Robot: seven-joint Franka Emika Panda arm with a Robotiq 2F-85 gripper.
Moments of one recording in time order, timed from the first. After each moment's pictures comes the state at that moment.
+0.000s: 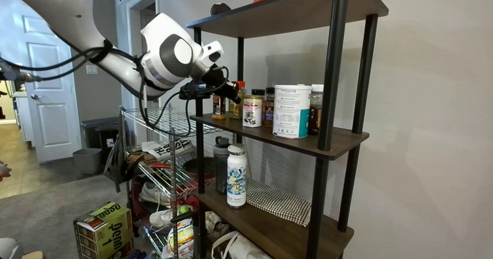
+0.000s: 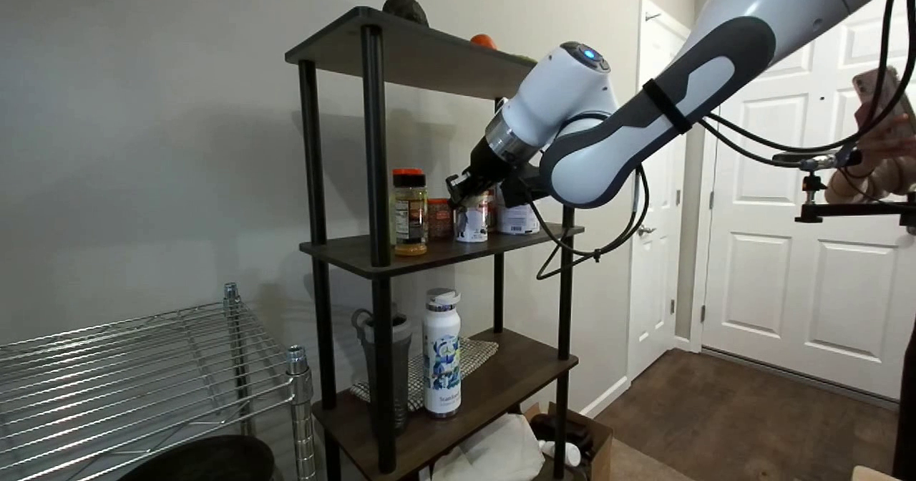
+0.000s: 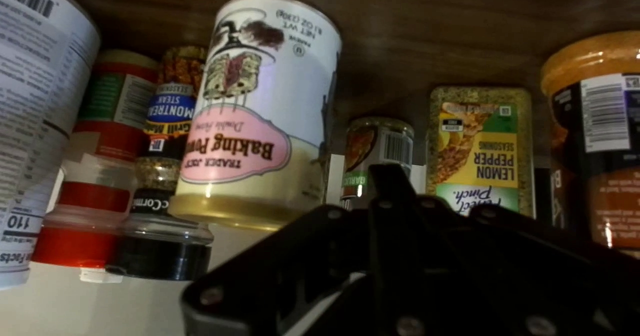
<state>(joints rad) -0.54 -0.13 0.63 -2.24 -0.49 3.08 0.47</state>
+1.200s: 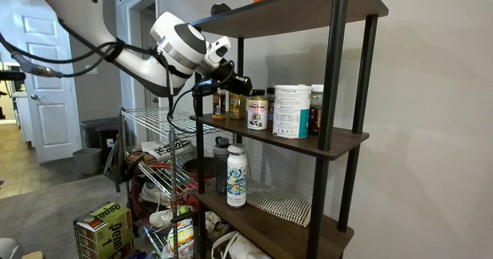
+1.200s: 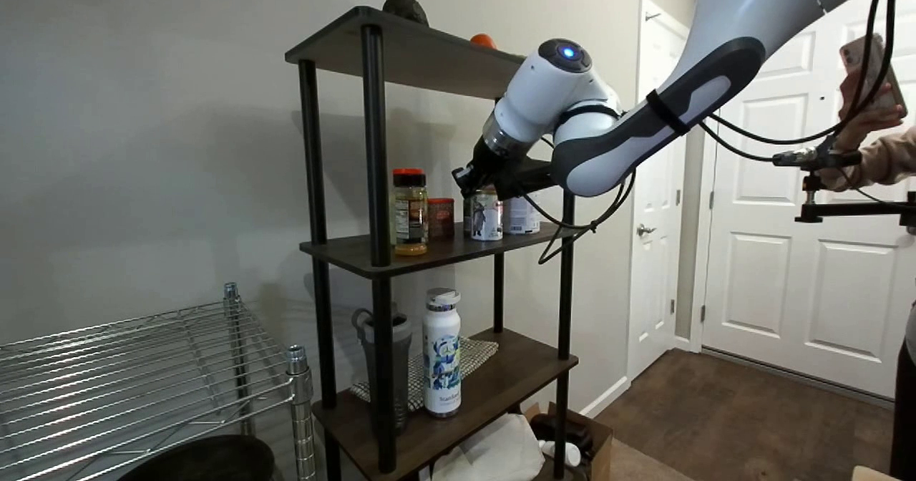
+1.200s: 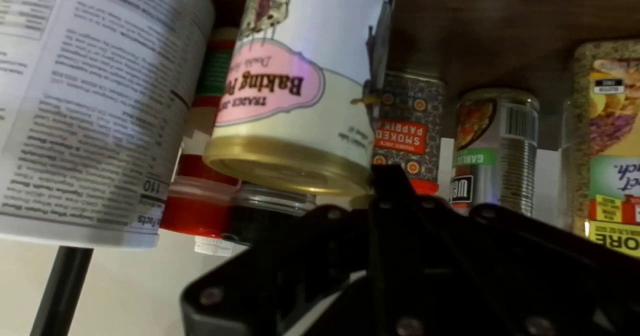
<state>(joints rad) -0.78 -0.10 0.79 -2.10 -0.94 2.93 0.94</state>
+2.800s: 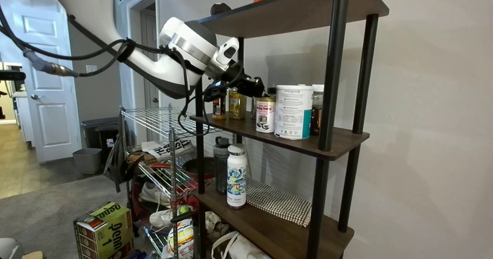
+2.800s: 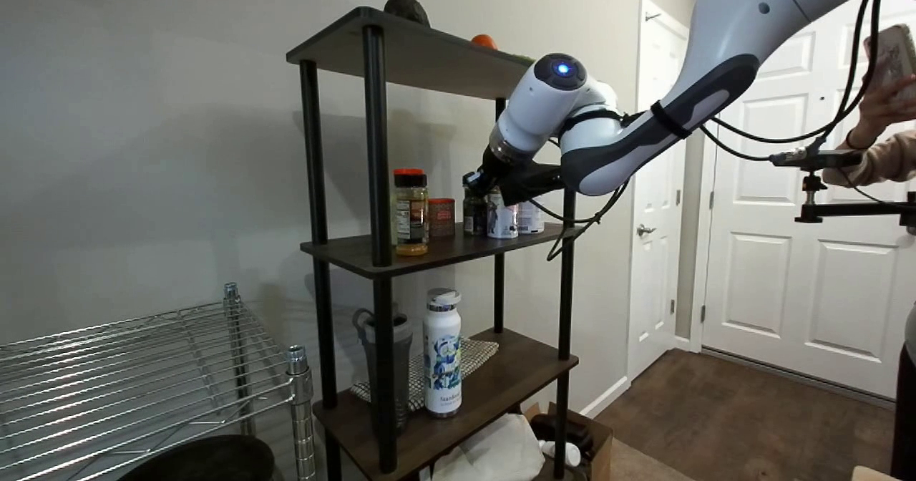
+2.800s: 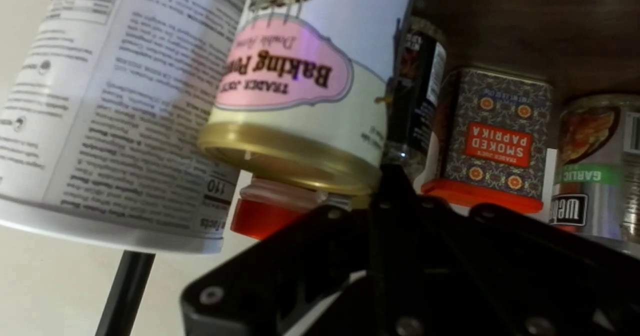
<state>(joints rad) -0.79 -0.04 0.76 -2.04 -1.20 2.84 1.13</state>
